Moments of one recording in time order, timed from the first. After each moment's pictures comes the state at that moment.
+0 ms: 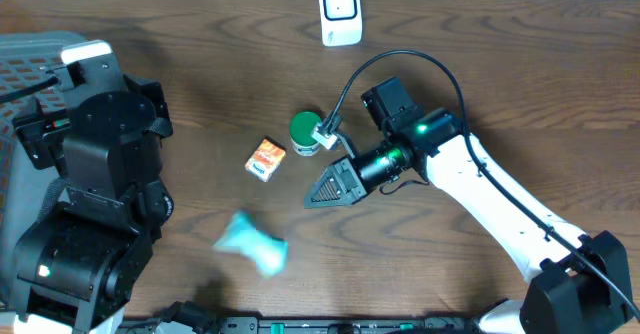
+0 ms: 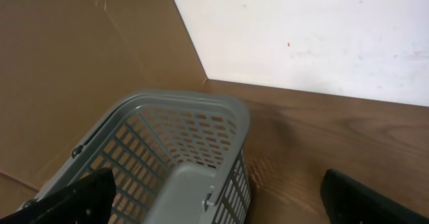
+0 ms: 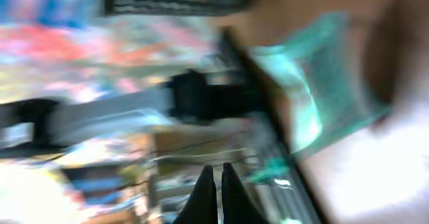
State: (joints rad) left arm -0.32 1.03 1.50 -0.95 -0.85 -0.07; right arm 0.55 1.63 1.25 -0.88 -1.20 0.11
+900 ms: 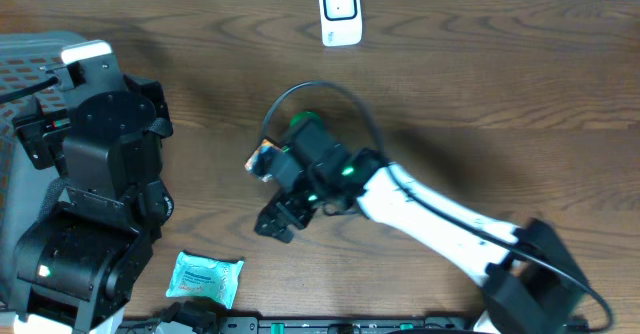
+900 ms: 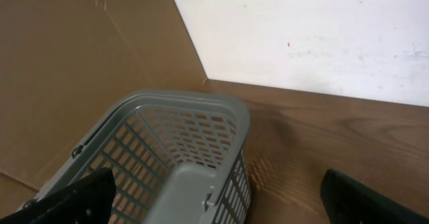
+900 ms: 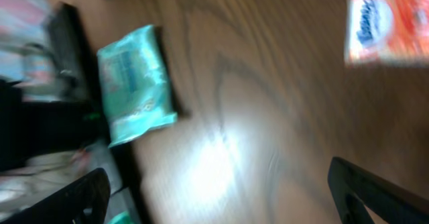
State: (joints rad) left arm -0.32 1.03 1.50 -0.95 -0.85 -0.07; right arm 0.89 1.76 1.25 -0.55 -0.48 0.02
